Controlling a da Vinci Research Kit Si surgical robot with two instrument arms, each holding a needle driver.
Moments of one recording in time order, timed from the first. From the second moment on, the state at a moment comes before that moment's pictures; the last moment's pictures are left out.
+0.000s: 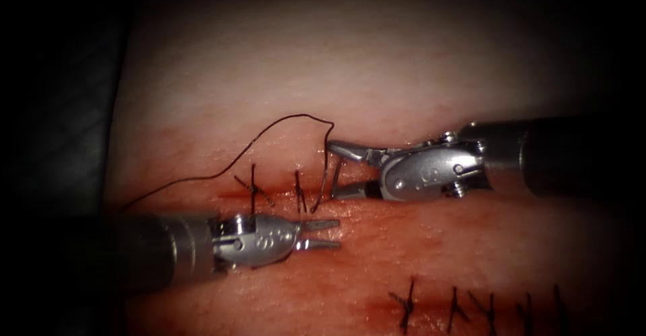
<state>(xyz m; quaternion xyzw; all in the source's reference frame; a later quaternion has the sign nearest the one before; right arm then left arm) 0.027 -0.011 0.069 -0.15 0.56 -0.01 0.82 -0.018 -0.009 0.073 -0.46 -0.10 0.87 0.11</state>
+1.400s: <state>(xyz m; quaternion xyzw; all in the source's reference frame) 0.025 -0.005 0.074 0.08 0.61 0.15 0.78 -0.019 -0.009 0.078 -0.44 -0.11 0.88 0.12</state>
